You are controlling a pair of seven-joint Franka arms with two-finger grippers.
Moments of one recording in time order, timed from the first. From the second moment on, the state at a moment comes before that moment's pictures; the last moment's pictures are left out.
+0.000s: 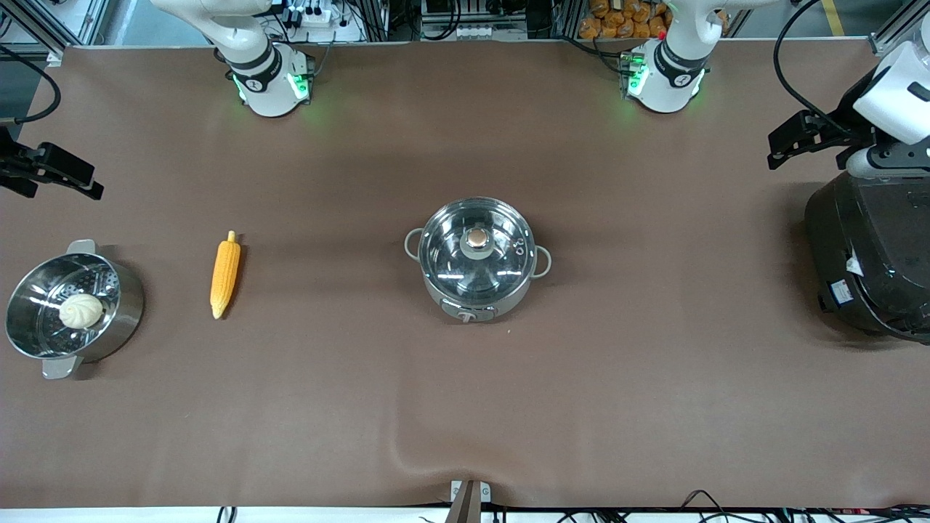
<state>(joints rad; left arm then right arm) -0.04 -0.05 -0.09 -1.55 0.00 1.47 -0.11 -0.02 0.06 -0.01 -1.41 0.03 1.45 0.03</state>
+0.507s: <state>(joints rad) -0.05 -0.02 -0.10 -1.52 -0.02 1.47 -0.11 -0.03 0.06 -0.01 -1.41 0.03 1.43 0.03</state>
